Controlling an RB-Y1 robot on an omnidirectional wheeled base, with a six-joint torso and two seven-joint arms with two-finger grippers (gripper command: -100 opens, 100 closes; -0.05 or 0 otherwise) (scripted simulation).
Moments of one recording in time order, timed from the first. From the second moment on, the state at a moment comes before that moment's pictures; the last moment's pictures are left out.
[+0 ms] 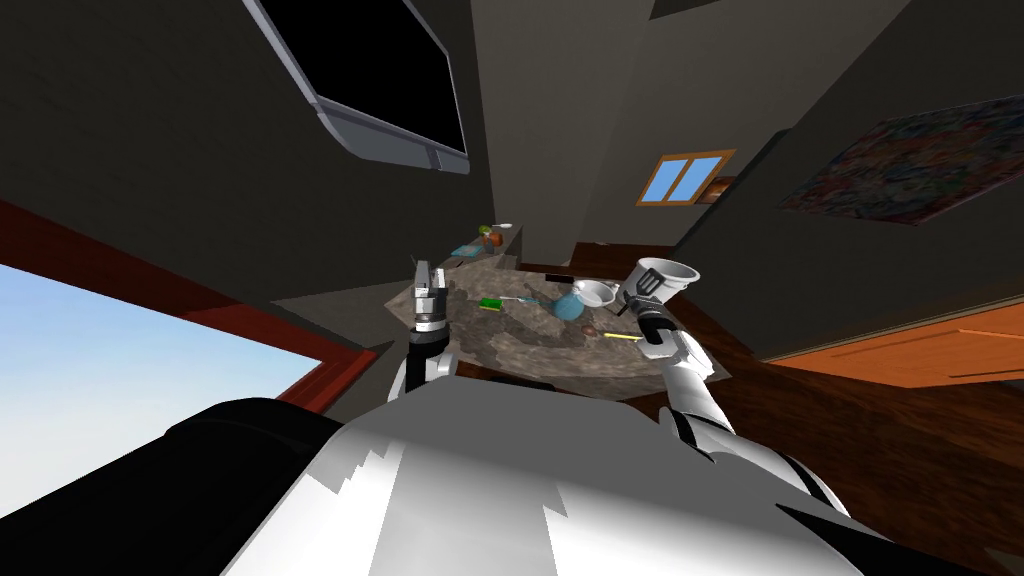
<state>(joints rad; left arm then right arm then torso) 0.50 -0.01 -0.01 -2.34 -0.09 -0.55 -0.17 -0.24 -0.48 -0.35 -1.08 0.79 -0.14 0.43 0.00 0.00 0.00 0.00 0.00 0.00</state>
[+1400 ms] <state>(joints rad) 0.50 -0.01 -0.01 -2.34 -0.09 -0.55 -0.17 -0.14 -0.43 -0.35 -1.22 0.75 -0.06 0.47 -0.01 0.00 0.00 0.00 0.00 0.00</state>
